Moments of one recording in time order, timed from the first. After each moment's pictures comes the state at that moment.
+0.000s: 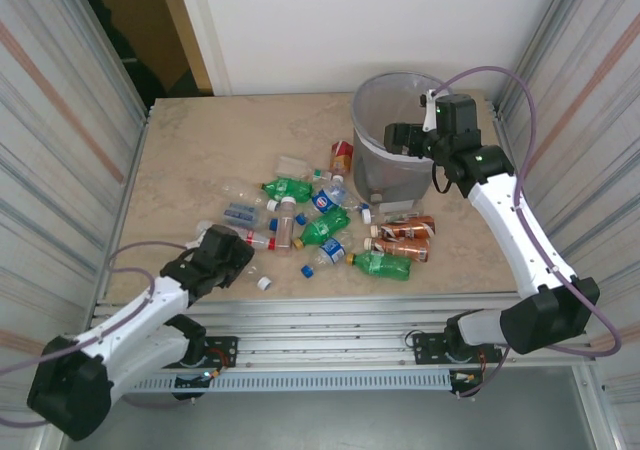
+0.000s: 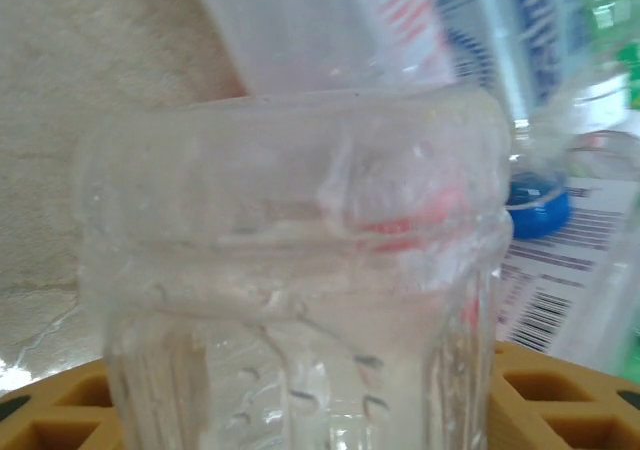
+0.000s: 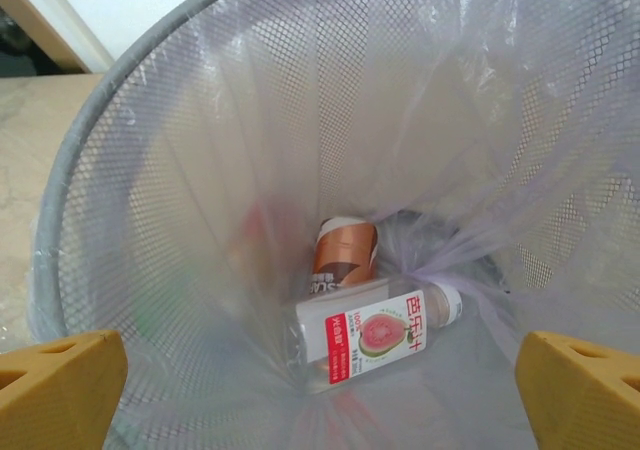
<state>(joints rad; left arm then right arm) -0.51 0.79 0.40 -0.50 -0.13 -1.25 0.29 1.34 1.40 -0.63 0.02 0.23</state>
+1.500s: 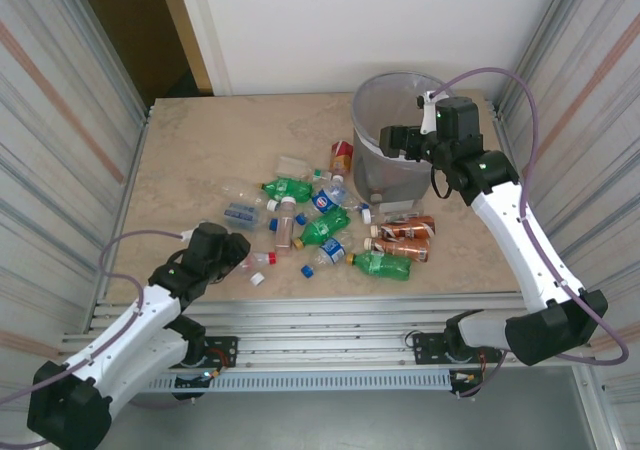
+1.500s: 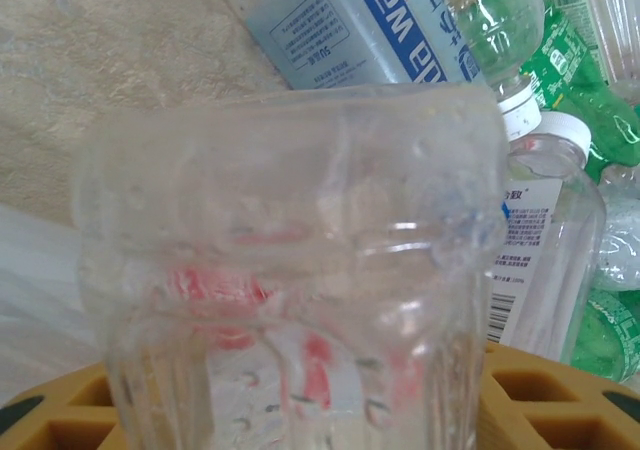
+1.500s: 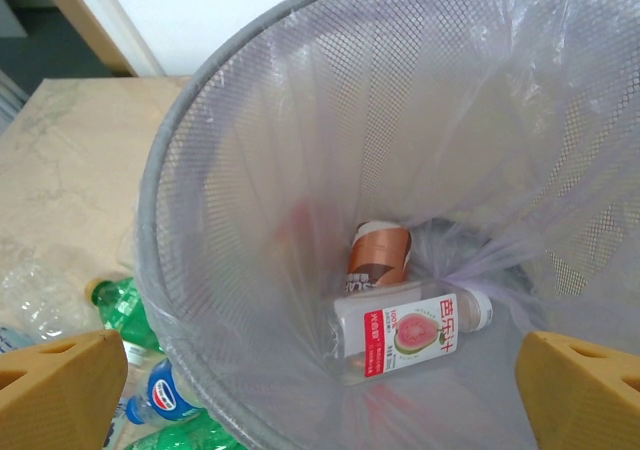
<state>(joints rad) -0.46 0.77 0.41 -0.46 -0.12 -1.06 0.33 1.29 1.40 -0.64 0.01 0.23</state>
